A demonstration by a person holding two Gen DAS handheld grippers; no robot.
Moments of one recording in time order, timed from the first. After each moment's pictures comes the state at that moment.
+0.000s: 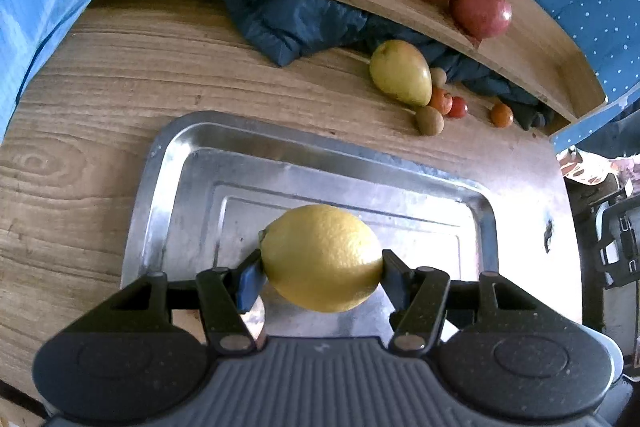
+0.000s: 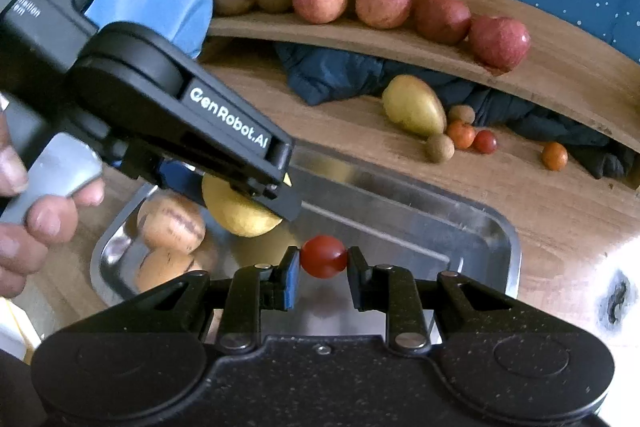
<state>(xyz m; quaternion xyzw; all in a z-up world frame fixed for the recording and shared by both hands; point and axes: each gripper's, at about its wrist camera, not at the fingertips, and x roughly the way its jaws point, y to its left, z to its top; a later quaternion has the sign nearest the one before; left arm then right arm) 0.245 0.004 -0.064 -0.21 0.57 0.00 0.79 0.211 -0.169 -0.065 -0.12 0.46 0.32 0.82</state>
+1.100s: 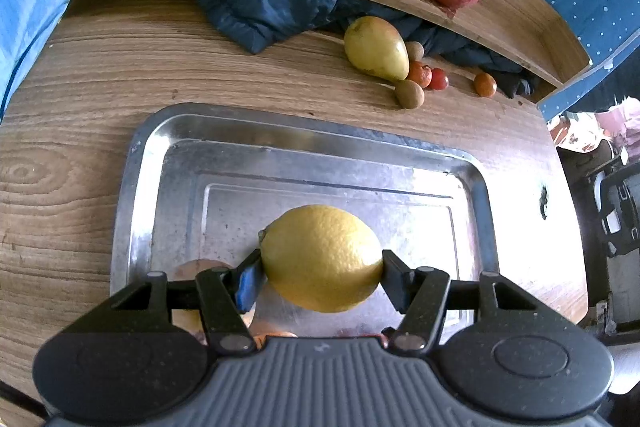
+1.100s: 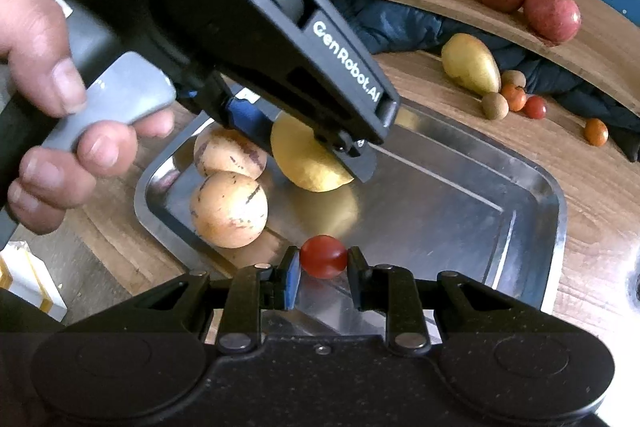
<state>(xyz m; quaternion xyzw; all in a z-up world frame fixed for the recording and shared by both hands) 0.241 -0.008 -0.064 -0.18 0.58 -0.03 0.79 0.179 -0.158 -0.071 -0.15 0.50 0.36 0.78</state>
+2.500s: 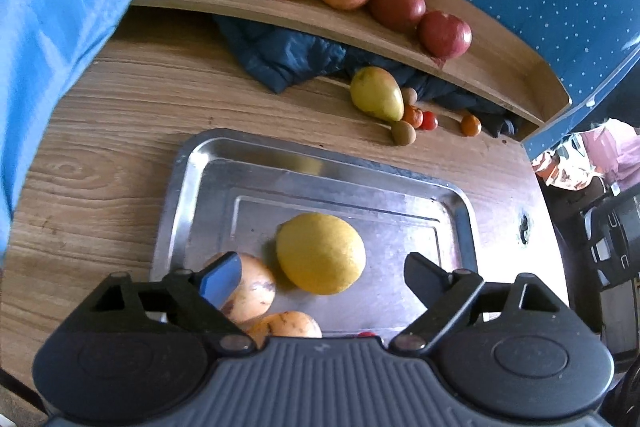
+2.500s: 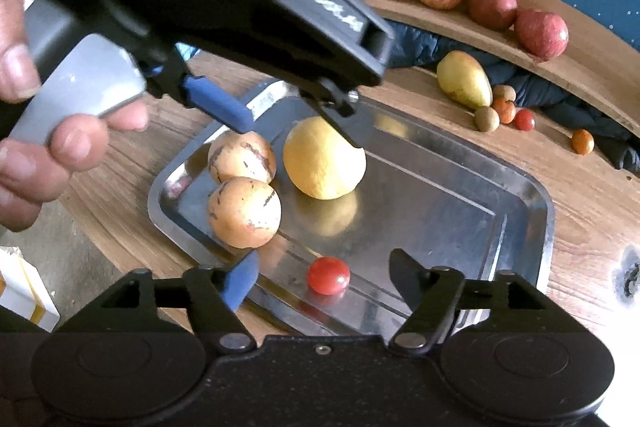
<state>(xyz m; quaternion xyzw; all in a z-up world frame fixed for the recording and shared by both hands) 0.204 0.011 -0.027 -0.20 0.53 -0.01 0.83 0.162 -0.169 -0.050 -0.15 0.47 0.35 0.80</state>
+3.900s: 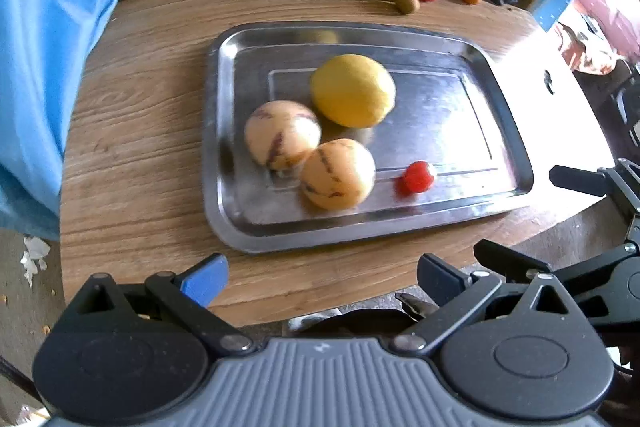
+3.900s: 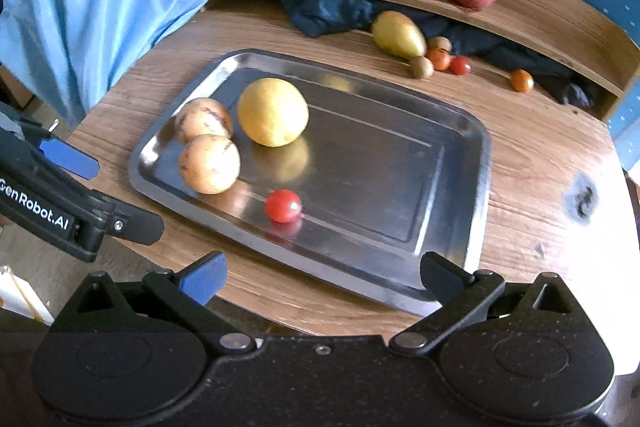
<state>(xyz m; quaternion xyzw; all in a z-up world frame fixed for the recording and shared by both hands) 0.138 -0.006 -0.026 -0.06 0.62 -0.04 0.78 0.146 -0.212 -0.033 -0.14 0.52 0.27 0.80</state>
